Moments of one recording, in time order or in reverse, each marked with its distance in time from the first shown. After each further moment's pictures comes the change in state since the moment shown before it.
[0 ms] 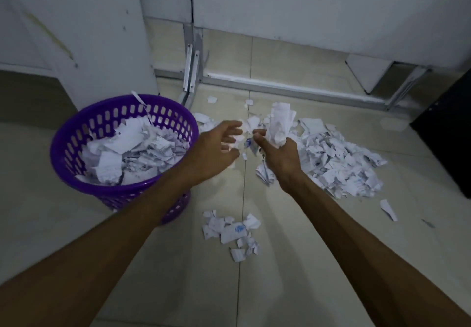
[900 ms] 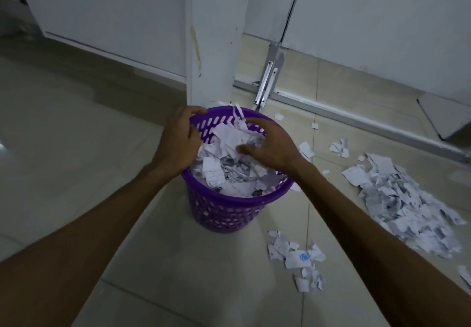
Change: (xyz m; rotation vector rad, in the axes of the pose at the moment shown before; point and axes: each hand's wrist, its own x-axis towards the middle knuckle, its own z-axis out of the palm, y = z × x) left_hand -0.082 -0.074 -0.215 0.272 0.591 -0.103; right_hand 0.007 -0.073 0.206 -0.700 -0.479 -0.455
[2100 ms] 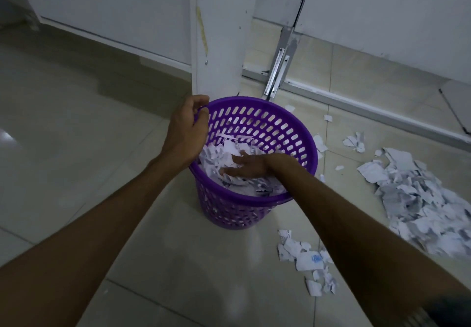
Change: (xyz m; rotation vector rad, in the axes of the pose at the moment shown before) left_hand 0.011 -0.007 0.013 -0.163 0.030 -0.204; right_hand 0.038 0.014 0.072 -0.453 -0.922 0.189
